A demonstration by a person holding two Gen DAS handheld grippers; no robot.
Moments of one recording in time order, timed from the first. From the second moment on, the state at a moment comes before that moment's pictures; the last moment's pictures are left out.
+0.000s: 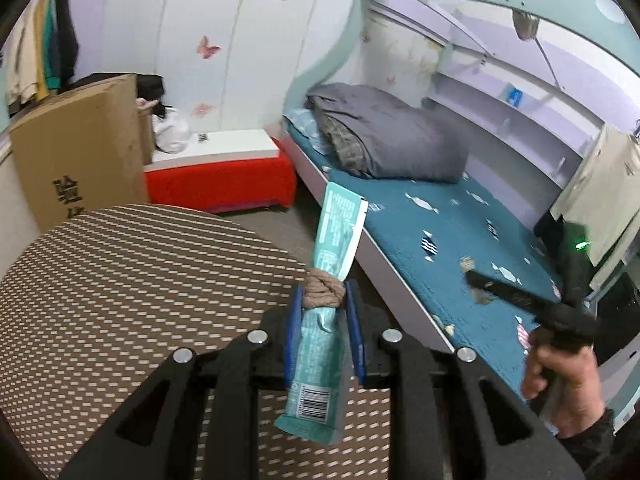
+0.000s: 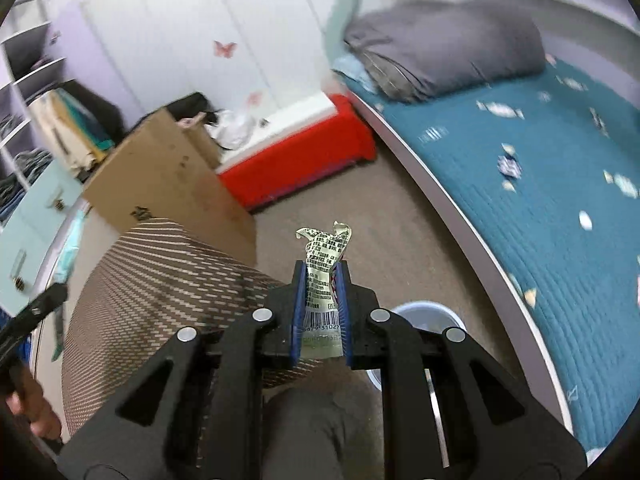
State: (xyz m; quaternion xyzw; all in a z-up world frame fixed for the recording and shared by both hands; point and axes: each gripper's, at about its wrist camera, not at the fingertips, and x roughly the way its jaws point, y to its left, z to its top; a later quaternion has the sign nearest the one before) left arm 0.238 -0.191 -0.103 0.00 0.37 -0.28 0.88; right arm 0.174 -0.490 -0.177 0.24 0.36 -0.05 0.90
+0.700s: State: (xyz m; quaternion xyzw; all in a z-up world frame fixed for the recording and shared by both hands) left arm 0.272 -0.347 -0.189 0.07 0.47 -0.32 0.82; right arm 0.180 -0.574 -0.302 0.37 0.41 -0.10 0.83
